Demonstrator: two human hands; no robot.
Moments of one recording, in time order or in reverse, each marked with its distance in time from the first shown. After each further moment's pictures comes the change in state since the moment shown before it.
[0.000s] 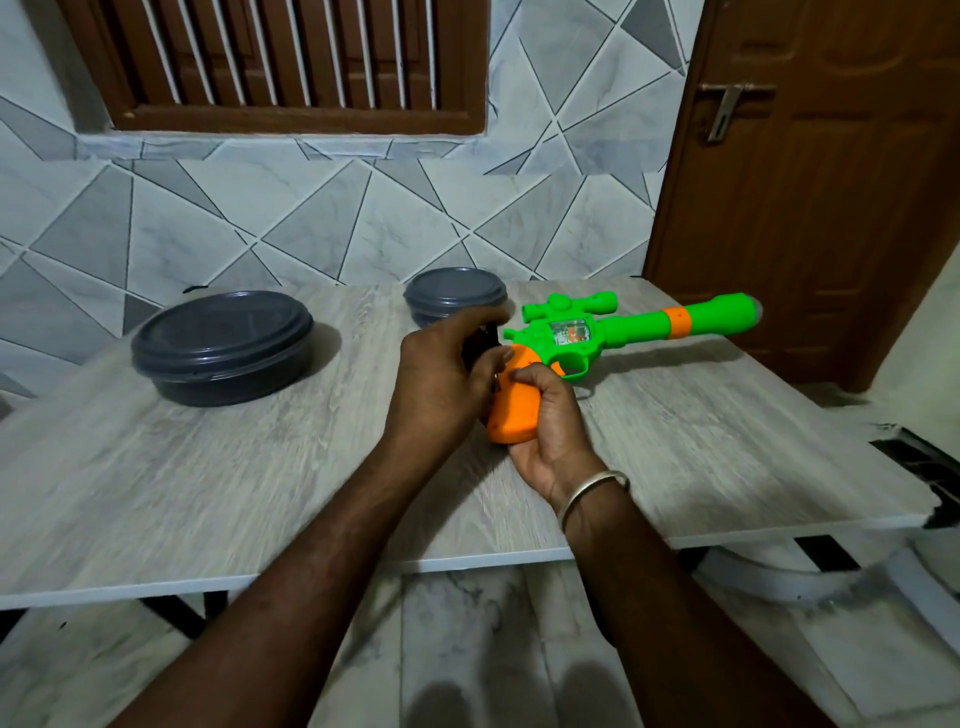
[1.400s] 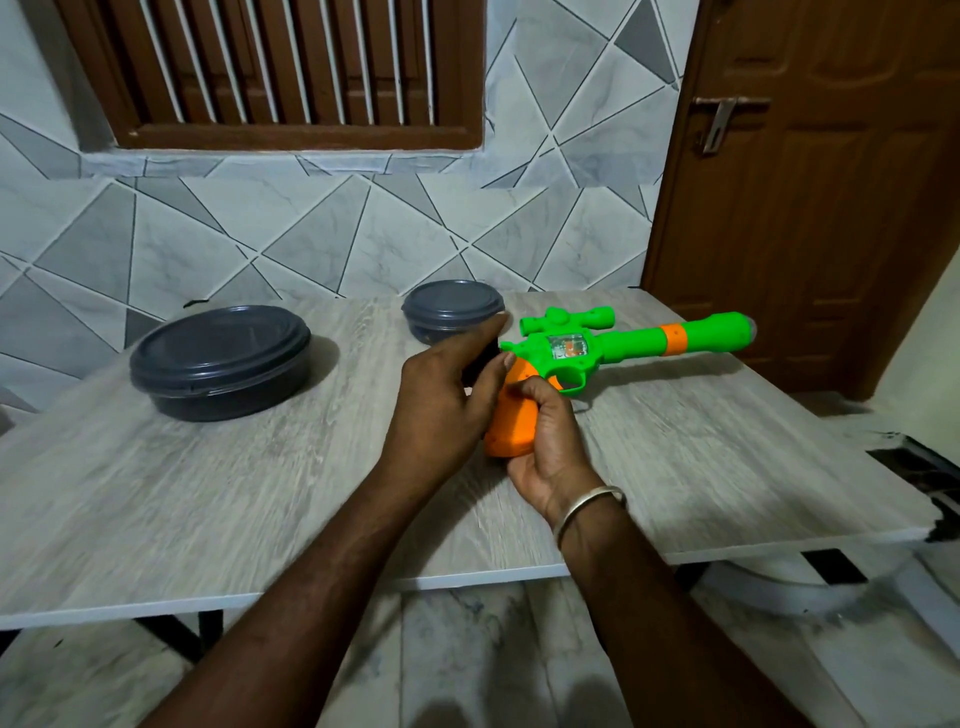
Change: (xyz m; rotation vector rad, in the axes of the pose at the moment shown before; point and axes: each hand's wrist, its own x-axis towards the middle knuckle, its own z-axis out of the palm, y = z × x) left_hand -0.007 0.006 0.002 0.053 0.031 0.084; right_hand -0.001 -0.002 0.000 0.005 0.015 -0.004
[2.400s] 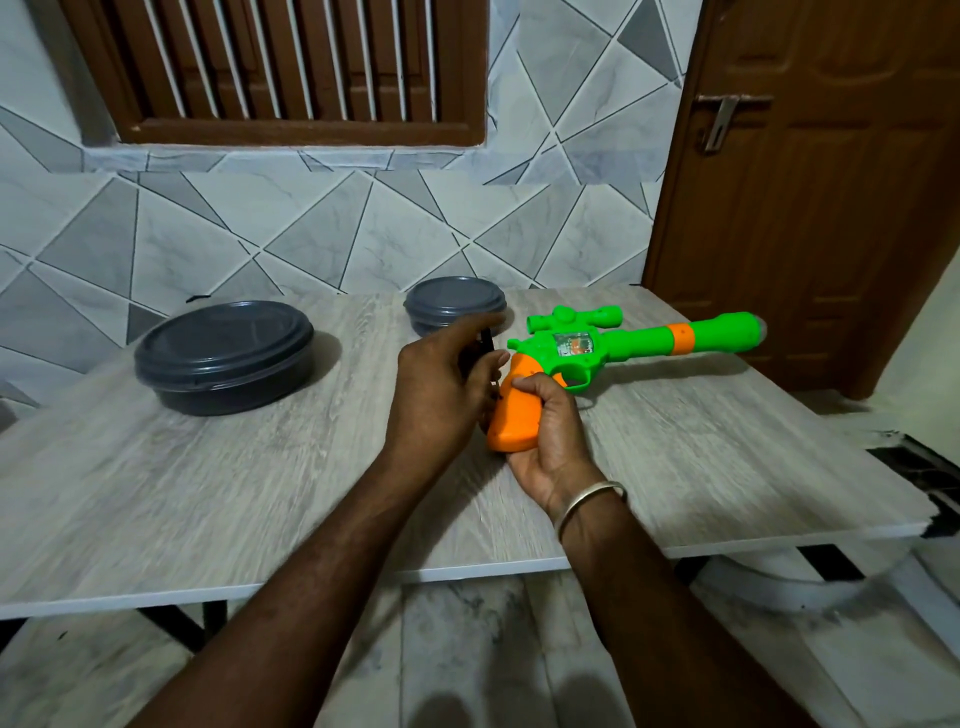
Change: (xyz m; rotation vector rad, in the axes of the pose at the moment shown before) left_hand 0.005 -0.005 0.001 -0.049 0.009 -0.080; right_hand 0.001 0.000 -0.003 0.025 0.010 -0.008
